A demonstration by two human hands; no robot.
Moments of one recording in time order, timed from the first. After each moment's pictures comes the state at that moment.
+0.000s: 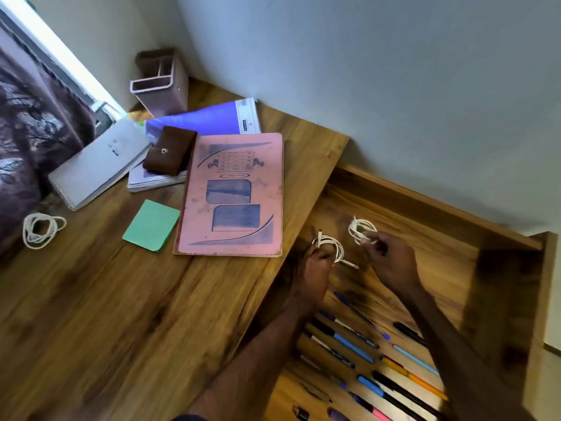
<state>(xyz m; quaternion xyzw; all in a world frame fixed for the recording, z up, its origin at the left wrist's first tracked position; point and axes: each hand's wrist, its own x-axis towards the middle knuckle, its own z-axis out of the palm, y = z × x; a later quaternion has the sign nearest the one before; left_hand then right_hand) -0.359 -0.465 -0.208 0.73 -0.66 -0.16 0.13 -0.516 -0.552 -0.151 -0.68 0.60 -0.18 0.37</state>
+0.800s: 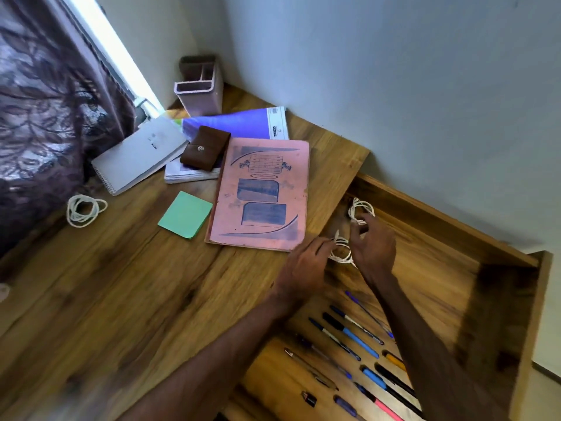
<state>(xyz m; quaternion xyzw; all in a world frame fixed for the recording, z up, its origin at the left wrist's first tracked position) -0.304 -0.427 -0.115 0.65 -0.70 -0.11 0.26 -0.431 -0.540 -0.119 -0.71 0.63 -0.24 0.22</state>
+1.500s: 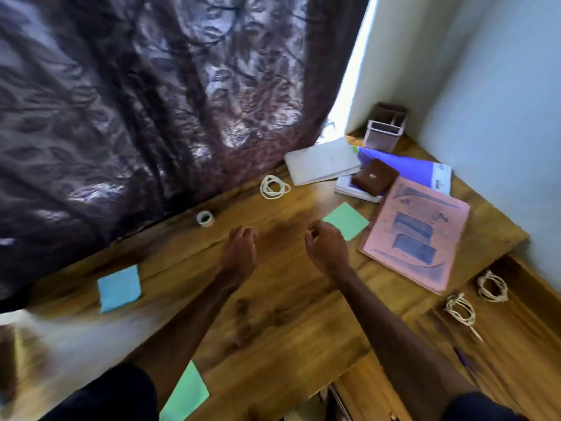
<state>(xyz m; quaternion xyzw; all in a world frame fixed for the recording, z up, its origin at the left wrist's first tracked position) -0.004 -0.140 -0.057 0.94 -0.29 -0.08 0.18 -0.119 -0.321 -0.038 -0.88 0.32 -0.12 0.32</state>
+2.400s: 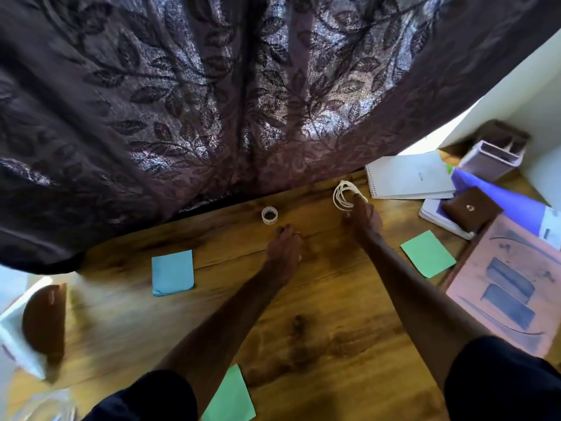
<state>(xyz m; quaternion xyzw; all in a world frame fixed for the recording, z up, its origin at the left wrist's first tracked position) 0.072 -0.106 -0.099 0.93 -0.34 -0.15 0.06 0.048 -0.310 -0.056 -0.87 0.37 0.01 0.32</state>
